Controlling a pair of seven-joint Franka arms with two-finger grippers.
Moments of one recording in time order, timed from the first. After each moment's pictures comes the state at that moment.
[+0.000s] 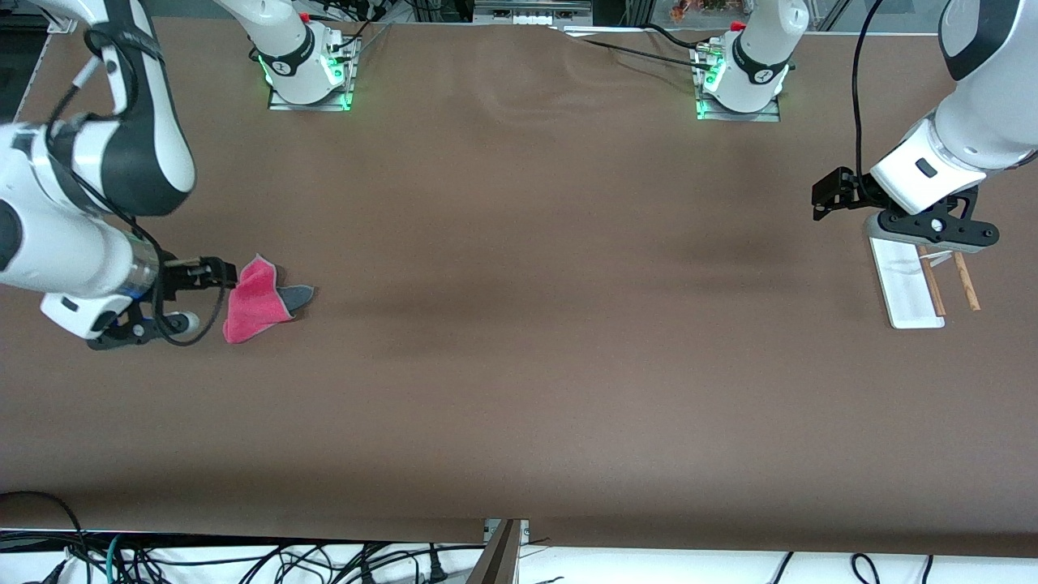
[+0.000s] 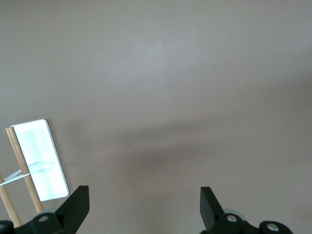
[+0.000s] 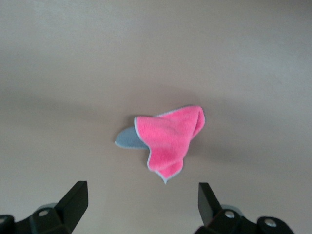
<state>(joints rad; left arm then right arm) -0.04 0.00 -0.06 -1.75 0.01 1.68 0.05 0.12 0.40 -0.05 -1.53 -0.03 1.76 -0.16</state>
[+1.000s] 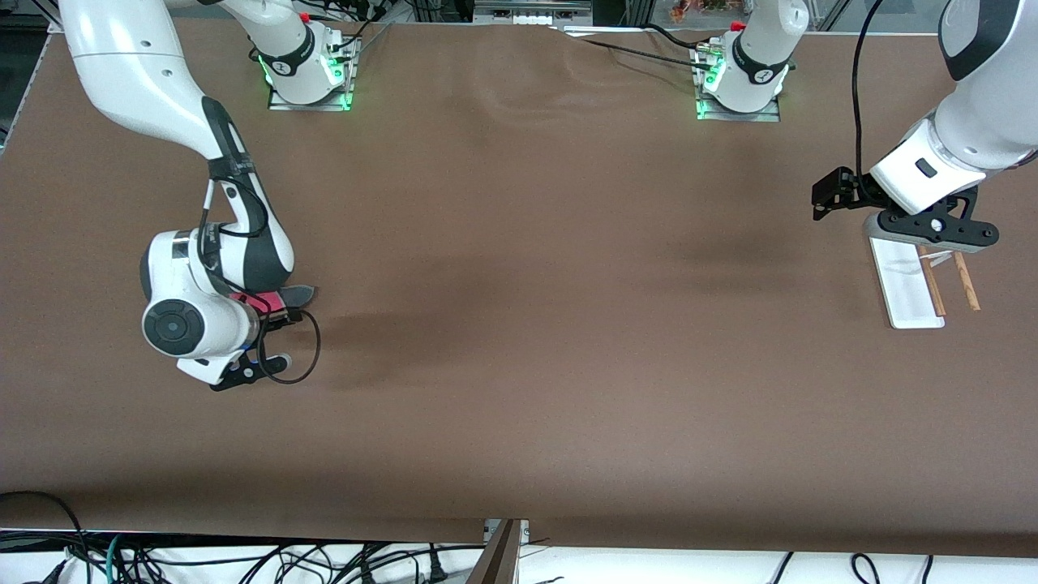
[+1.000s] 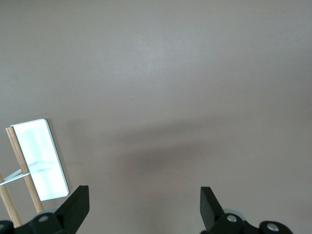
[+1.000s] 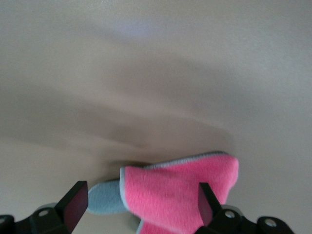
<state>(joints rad) -0.04 0.00 -0.06 -1.75 0.01 1.68 0.05 0.17 0.70 -0.05 -1.53 -0.13 1.97 -0.16</state>
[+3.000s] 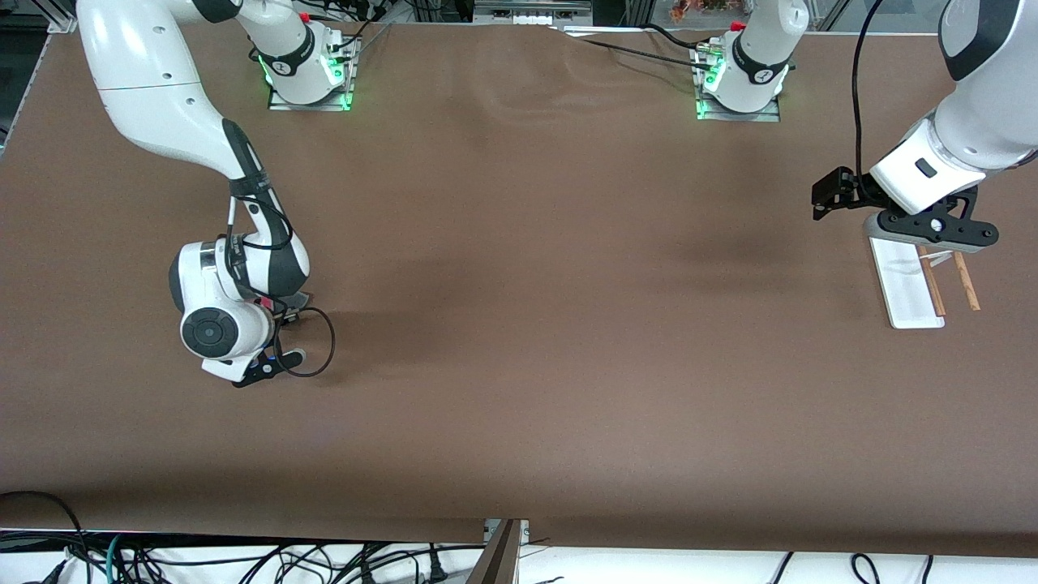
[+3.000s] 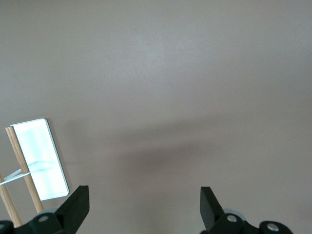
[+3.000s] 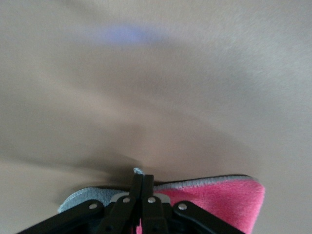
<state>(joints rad) -0.04 0.00 -0.06 -1.75 0.01 1.68 0.05 0.18 0.74 -0.06 -1.57 -0.19 2.01 -0.18</state>
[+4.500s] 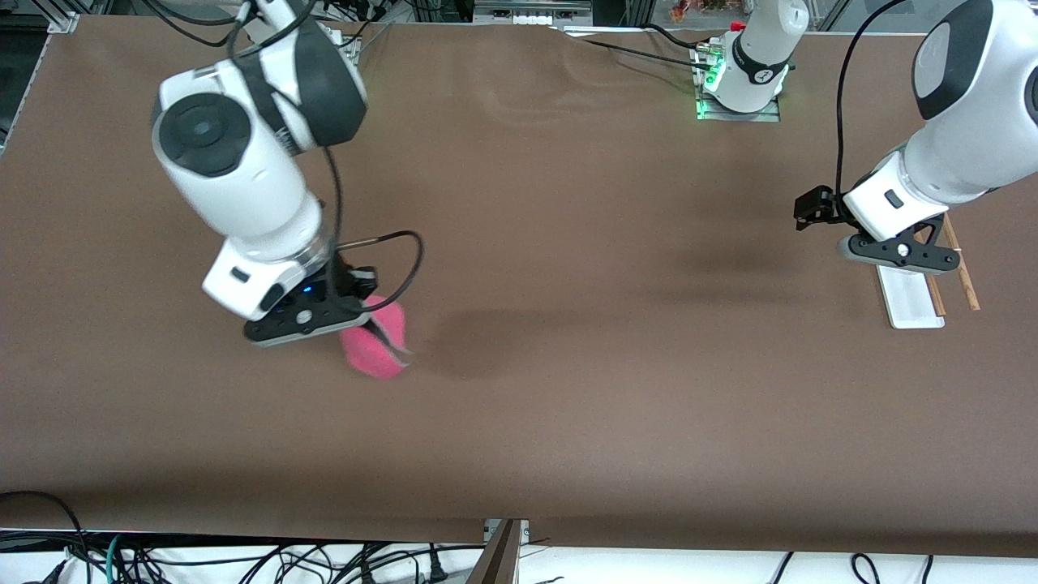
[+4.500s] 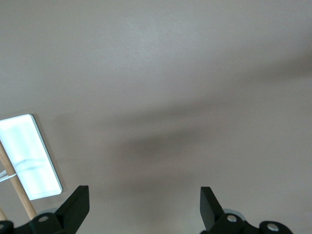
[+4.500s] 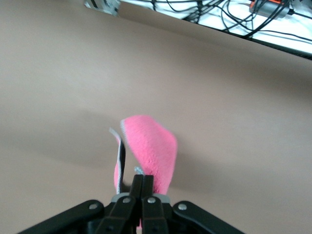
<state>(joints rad) -0.05 0.07 -0.07 -1.75 0.01 1.67 0.06 0.42 0.54 0.08 -1.09 -0.12 1.76 0.28</state>
